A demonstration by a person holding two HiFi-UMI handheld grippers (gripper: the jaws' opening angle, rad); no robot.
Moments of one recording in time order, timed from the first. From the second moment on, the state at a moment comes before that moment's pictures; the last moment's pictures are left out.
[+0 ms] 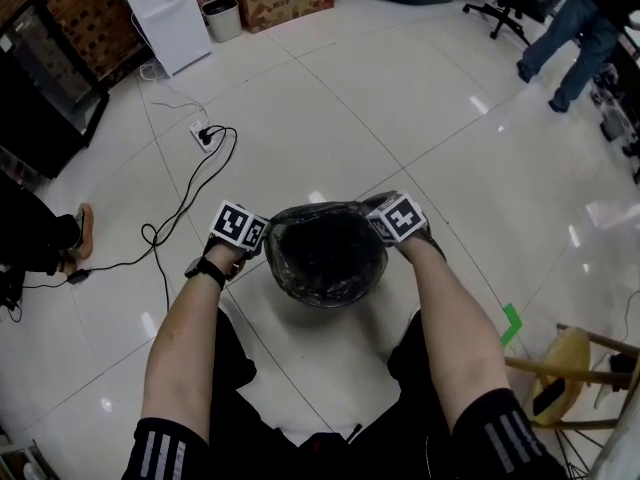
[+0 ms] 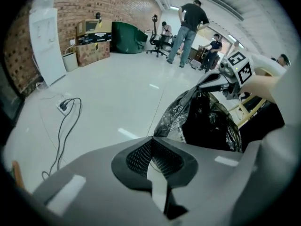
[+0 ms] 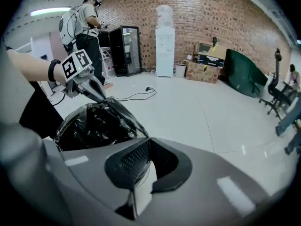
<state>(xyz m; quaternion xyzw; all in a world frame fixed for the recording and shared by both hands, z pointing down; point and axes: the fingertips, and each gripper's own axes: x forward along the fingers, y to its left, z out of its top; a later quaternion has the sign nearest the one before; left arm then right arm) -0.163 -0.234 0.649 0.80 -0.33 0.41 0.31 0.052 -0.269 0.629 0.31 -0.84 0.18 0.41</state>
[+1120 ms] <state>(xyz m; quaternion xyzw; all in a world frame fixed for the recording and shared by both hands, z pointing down) -0.165 -0.236 0.702 0.77 -0.33 0.40 0.37 0.116 -0.272 0.653 0.36 -0.82 0.37 0.24</state>
